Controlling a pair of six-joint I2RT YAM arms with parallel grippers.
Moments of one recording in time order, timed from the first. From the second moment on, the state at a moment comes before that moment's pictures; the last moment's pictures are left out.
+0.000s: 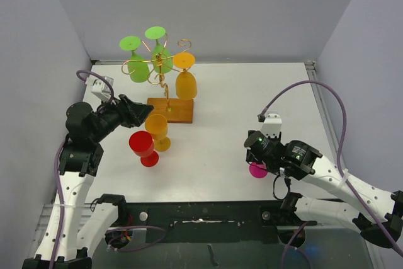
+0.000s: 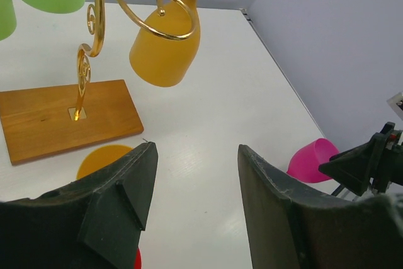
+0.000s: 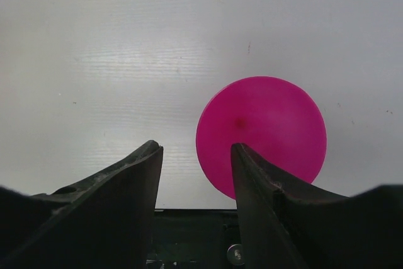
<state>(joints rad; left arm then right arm) -0.10 0.77 0.93 -0.28 0.51 -0.48 0.98 0.94 1.02 -1.10 0.61 0.81</state>
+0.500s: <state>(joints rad) -0.18 0.78 0.94 -0.29 0.54 -0.48 0.93 0.97 0.88 -0.99 0.58 0.82</state>
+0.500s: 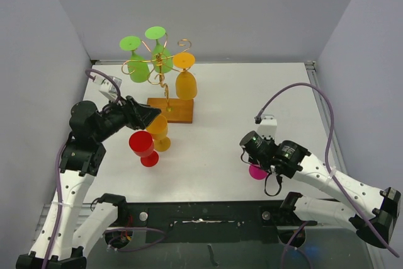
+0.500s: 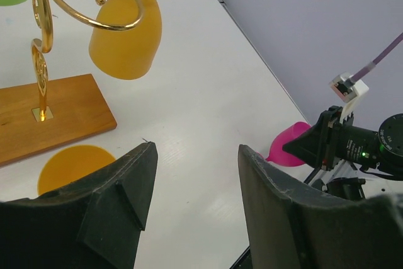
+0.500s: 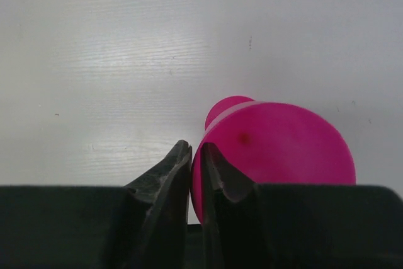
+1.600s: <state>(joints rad) -0.20 0.85 0.94 -0.11 0.60 -0.91 0.92 0.68 0.92 -0.20 0.55 0.51</state>
